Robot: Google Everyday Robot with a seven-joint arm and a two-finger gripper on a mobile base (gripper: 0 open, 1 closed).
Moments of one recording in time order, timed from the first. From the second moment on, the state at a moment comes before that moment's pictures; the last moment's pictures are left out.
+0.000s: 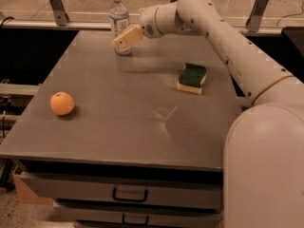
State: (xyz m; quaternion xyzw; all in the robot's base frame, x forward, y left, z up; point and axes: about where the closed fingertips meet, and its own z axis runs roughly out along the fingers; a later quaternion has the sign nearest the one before) arm 0.811 0.068 0.927 -0.47 0.67 0.22 0.53
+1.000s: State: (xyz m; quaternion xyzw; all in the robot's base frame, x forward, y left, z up) arm 0.859 0.102 0.913 -0.38 0.69 0.22 0.57
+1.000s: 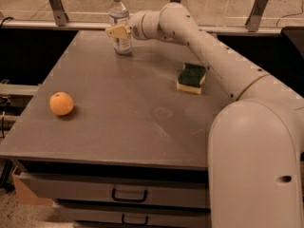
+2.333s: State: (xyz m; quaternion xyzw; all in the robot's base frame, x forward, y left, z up) arm 0.799 0.073 0.998 -0.53 0.61 0.21 0.55
